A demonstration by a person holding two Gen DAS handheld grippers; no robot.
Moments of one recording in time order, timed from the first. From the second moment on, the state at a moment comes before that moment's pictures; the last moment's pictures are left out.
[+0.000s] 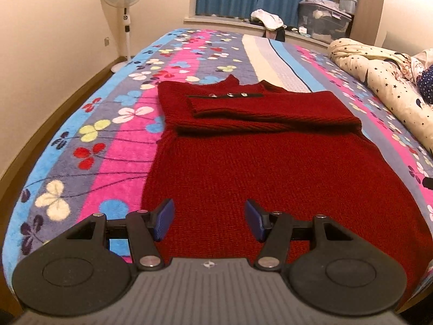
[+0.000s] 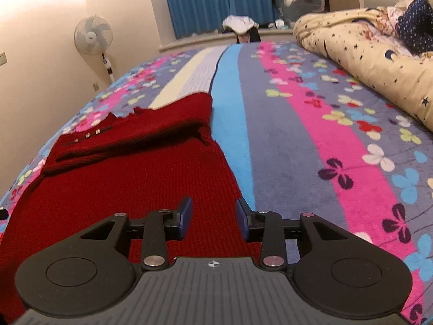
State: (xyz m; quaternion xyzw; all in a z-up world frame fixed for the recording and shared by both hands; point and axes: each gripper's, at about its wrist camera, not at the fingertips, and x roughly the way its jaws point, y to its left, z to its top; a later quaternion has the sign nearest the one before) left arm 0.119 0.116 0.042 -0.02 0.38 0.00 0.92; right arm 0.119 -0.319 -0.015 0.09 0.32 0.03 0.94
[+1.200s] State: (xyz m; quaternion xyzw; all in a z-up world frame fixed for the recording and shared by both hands) left arm 0.090 0.185 -0.009 -0.14 0.53 -0.02 0.84; right arm 0.121 -0.347 -0.064 0.10 0.47 -0.01 0.88
